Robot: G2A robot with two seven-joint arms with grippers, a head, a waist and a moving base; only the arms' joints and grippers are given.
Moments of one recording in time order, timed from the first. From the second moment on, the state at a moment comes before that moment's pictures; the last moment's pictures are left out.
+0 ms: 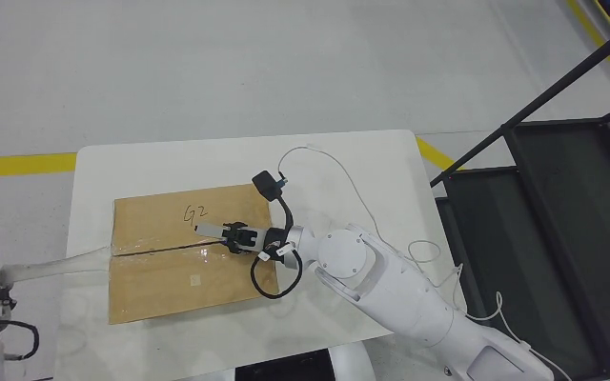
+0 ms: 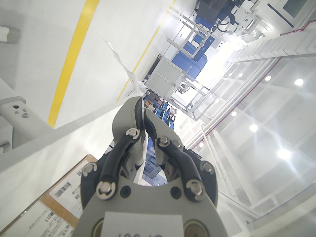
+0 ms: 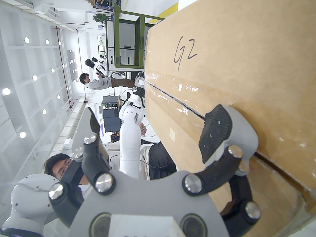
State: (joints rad) left arm 1.78 -1.41 -2.36 -1.75 -0.70 0.38 -0.27; right arm -1.11 -1.26 0.77 -1.82 0.14 0.25 0.48
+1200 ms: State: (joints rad) left arm 2.01 -1.45 -2.25 -2.35 -0.75 0.23 -0.28; right arm -1.11 -1.26 0.77 -1.82 0.14 0.25 0.48
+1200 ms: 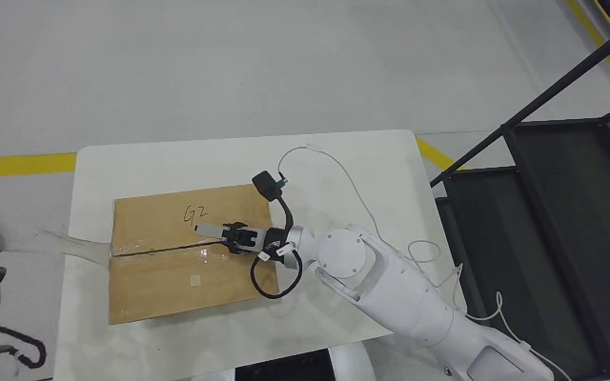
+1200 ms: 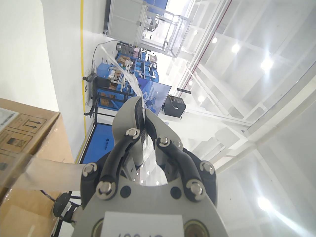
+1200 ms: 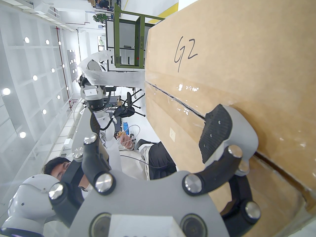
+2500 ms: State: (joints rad) left arm 2.04 -1.45 -1.63 -2.35 0.02 -0.19 -0.12; right arm -1.11 -1.26 0.77 -1.82 0.14 0.25 0.48
